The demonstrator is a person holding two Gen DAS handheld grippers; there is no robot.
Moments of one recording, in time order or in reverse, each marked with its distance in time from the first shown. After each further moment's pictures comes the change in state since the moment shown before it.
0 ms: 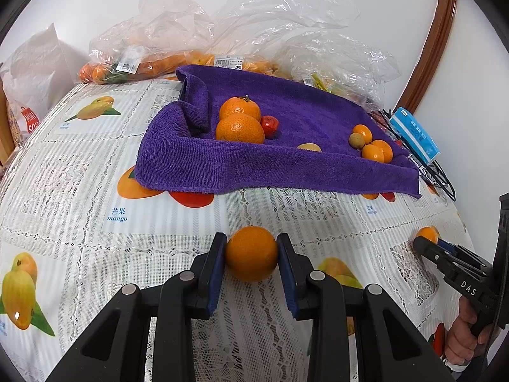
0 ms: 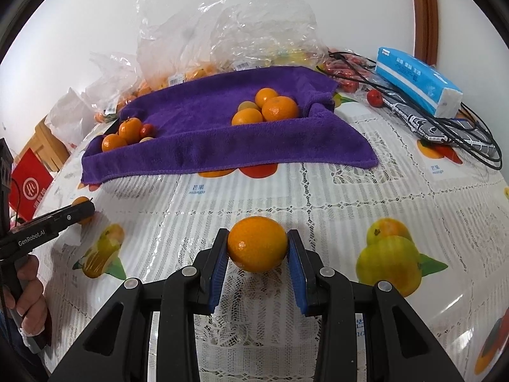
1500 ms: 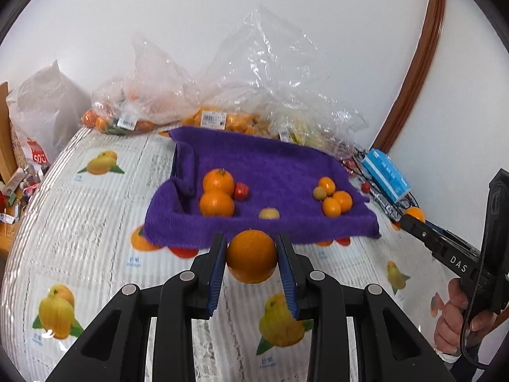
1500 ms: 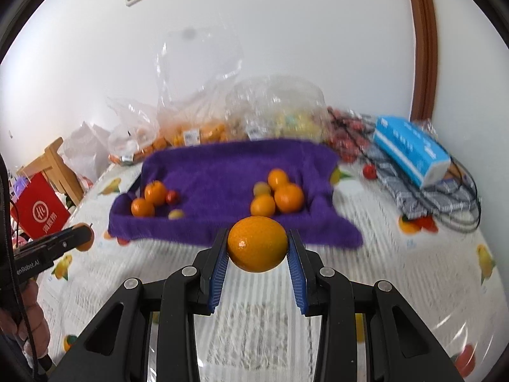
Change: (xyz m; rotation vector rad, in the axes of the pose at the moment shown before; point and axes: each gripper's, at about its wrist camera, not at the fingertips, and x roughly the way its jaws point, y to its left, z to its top) left arm -0.071 -0.020 0.041 -0.017 -0.128 -0.052; right arm -0.062 0.019 0.068 -0.032 -0.154 -0.001
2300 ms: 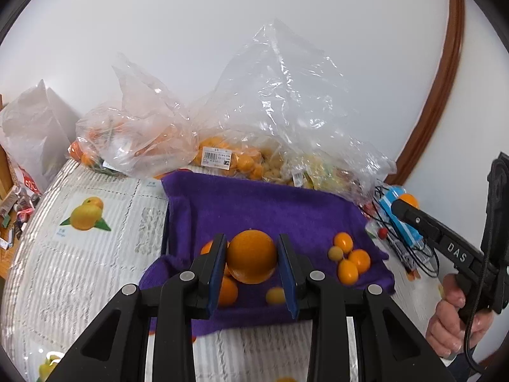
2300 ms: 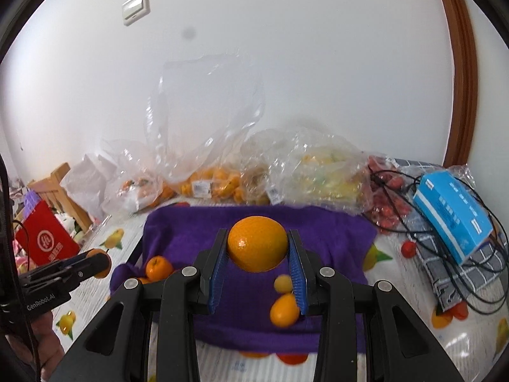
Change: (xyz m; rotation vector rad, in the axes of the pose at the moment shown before) left arm 0.058 0.002 0.067 -0.038 -0.057 0.032; right arm 0.066 0.008 0.090 -0.009 -0.085 0.079
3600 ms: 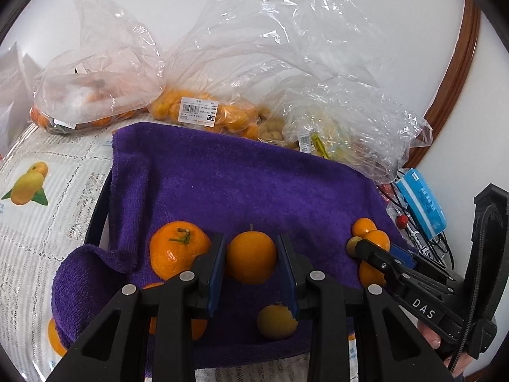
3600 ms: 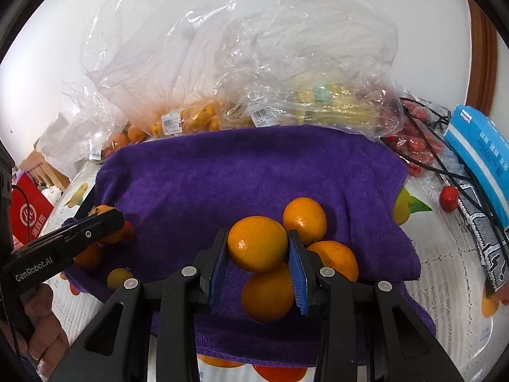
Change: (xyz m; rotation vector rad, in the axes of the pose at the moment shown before) left arm 0.091 -0.007 -0.025 -0.027 0.088 -0.027; right arm 0.093 -0.023 -0.060 0.006 0.191 -0.003
